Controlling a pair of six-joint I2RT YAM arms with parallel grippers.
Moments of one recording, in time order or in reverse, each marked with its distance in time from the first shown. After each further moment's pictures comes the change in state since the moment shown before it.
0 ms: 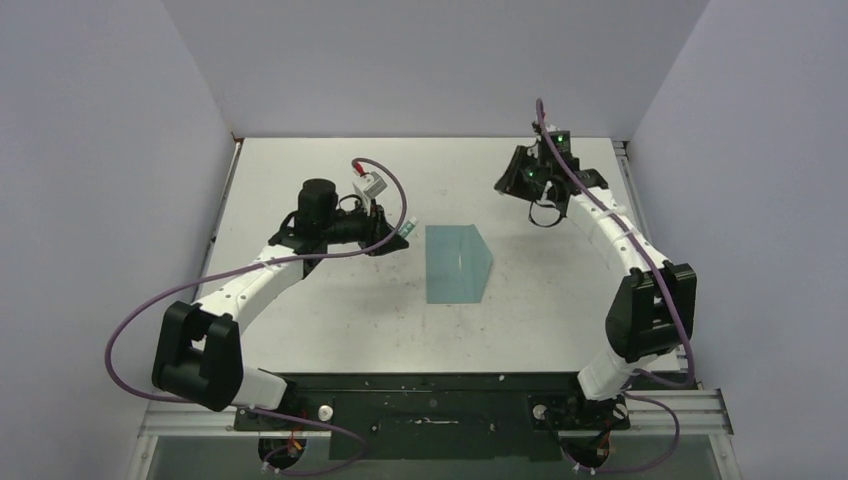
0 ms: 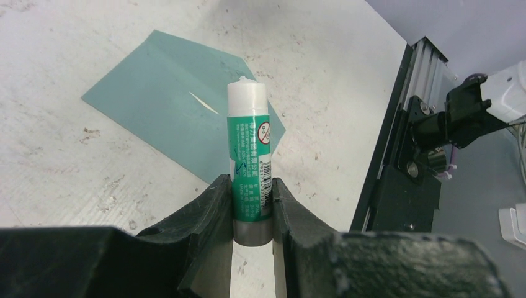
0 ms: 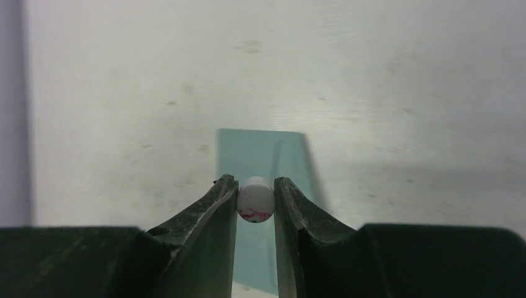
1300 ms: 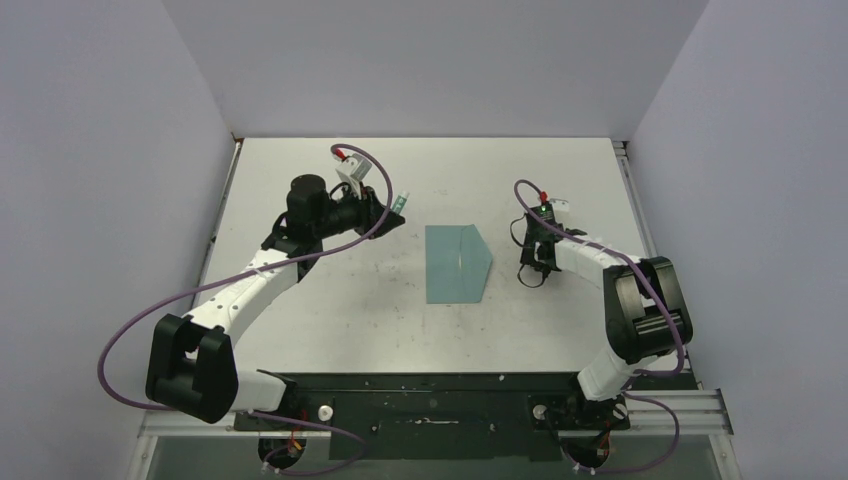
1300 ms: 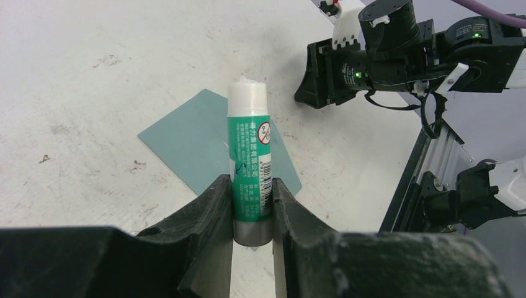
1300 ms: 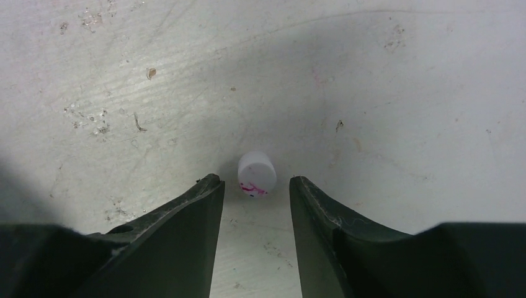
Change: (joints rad) left arm 0.006 -0.062 -0.003 0.168 -0.197 -0.197; right arm 0.020 -0.032 -0.610 0.167 0.656 -0.116
